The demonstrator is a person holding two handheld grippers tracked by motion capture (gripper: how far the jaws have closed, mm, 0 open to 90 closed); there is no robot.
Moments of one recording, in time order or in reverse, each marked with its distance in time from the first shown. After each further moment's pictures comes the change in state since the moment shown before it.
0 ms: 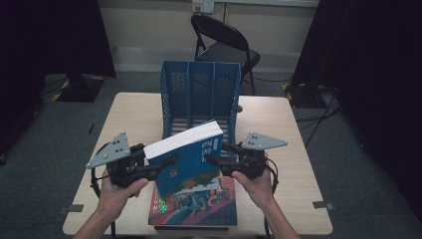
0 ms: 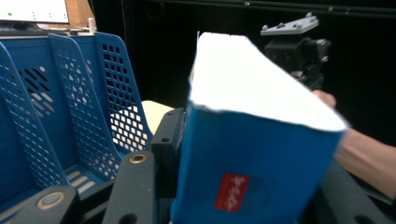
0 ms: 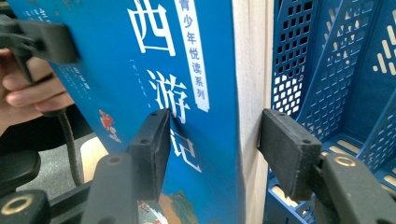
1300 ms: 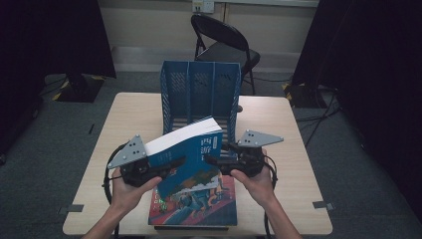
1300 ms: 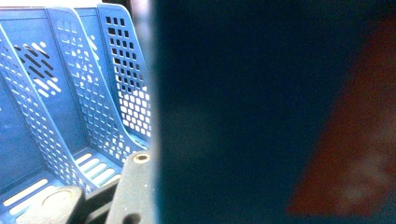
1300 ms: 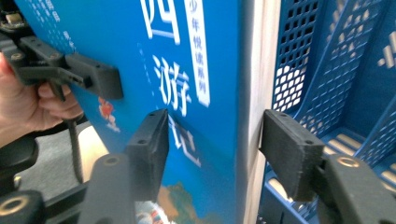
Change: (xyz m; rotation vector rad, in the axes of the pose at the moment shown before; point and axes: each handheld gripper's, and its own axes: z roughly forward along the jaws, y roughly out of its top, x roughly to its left) left arm 0.005 -0.019 0.020 0.070 0.028 0.020; right arm -0.004 0.003 0.005 0.055 0.016 -0.016
